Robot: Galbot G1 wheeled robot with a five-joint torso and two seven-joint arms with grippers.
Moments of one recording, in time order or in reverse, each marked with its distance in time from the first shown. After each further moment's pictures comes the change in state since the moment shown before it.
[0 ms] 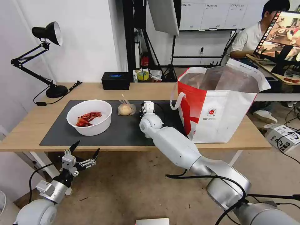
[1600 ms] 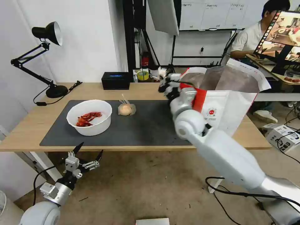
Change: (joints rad) left arm 0.019 -0.027 0.018 -0.021 0.014 0.000 -0.004; right arm -0.146 -0.505 0.141 0.815 -0.102 0.311 -0.094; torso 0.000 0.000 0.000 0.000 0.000
